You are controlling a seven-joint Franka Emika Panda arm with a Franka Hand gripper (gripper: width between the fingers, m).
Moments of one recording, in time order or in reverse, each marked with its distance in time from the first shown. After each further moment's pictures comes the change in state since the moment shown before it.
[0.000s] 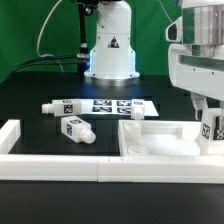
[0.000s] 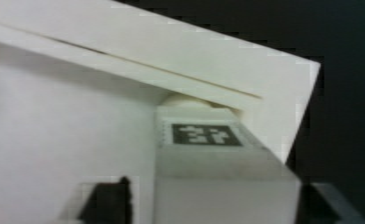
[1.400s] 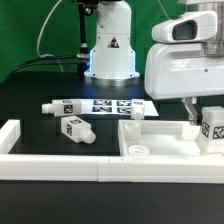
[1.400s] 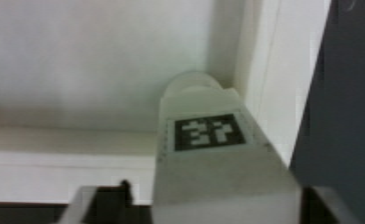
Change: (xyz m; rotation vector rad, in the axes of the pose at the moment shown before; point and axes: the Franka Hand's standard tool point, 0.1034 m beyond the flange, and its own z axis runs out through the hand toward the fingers) arm 0.001 -0.005 -0.003 -0.023 0.013 -1.334
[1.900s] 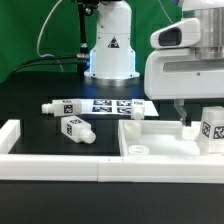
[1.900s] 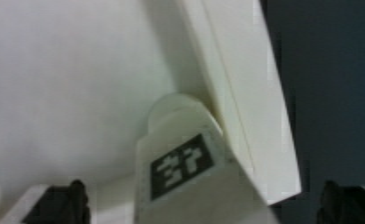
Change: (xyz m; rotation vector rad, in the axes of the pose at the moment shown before) arm -0.005 -0.002 0.004 0.030 -0.011 0.262
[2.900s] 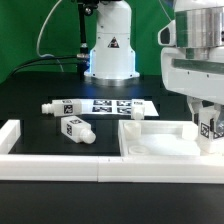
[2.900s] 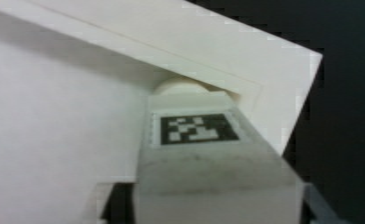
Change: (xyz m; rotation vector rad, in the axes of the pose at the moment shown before) arm 0.005 0.009 0.002 0.027 0.011 1.073
